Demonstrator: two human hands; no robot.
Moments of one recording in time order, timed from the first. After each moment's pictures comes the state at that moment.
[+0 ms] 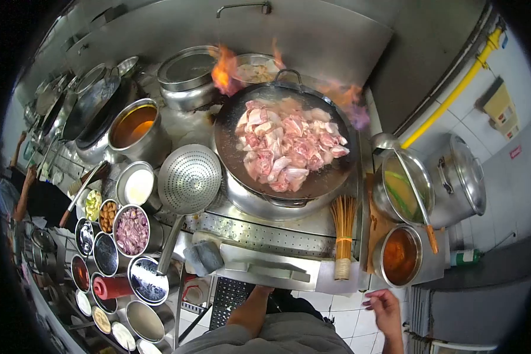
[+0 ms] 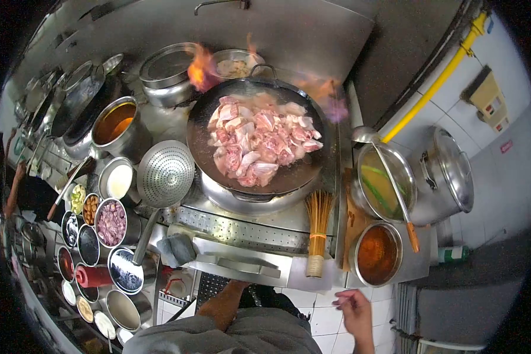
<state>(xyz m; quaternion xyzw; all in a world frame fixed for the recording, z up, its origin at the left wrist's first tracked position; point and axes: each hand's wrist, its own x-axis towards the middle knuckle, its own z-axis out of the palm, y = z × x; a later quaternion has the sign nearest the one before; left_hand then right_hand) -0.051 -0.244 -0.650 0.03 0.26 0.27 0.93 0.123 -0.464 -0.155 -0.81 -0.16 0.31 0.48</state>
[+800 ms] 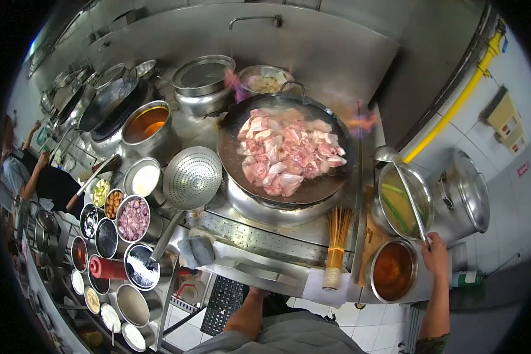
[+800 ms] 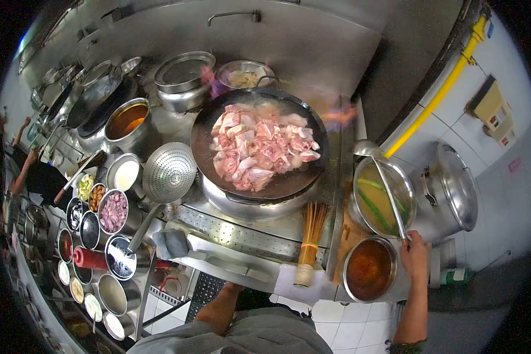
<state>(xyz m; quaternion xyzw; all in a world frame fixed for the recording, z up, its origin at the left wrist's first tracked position) -0.035 -0.254 -0.645 0.05 0.27 0.35 0.90 0.393 -0.488 -0.149 -0.93 -0.33 -0.10 0.15</state>
